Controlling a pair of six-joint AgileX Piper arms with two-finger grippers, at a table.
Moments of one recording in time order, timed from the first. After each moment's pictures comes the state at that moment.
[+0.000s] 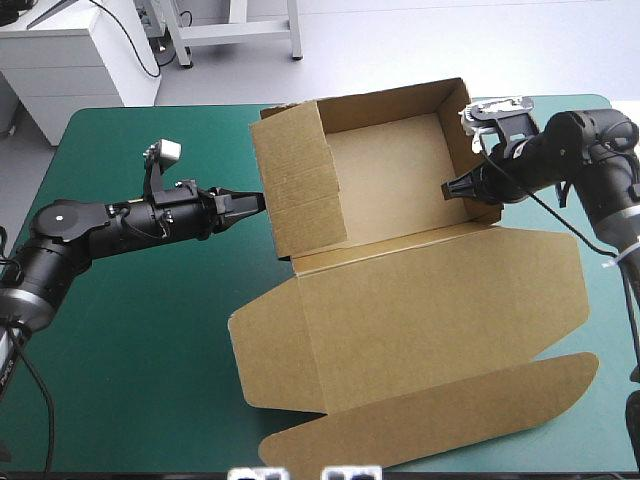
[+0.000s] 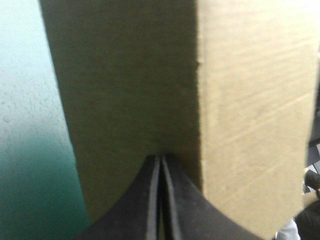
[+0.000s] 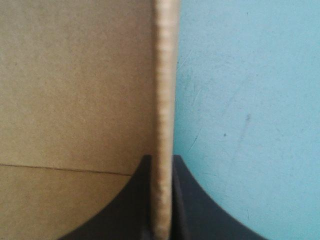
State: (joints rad) left arm -0.07 1.31 -1.07 -1.34 0.95 0.69; right arm 0.15 1.51 -1.62 0.13 1.18 -0.12
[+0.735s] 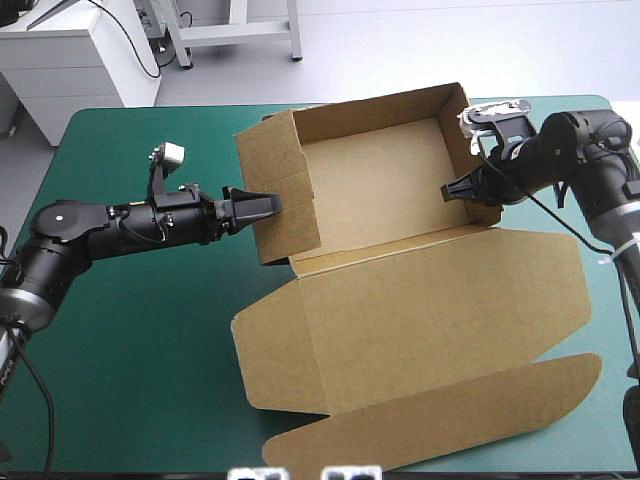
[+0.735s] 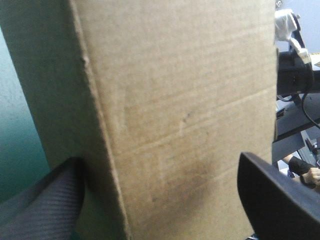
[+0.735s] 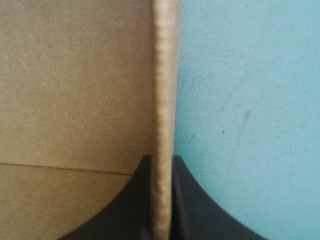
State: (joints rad) left arm -0.07 1.31 -1.07 -1.35 1.01 0.69; right arm 0.15 1.53 -1.62 0.12 1.18 -0.12
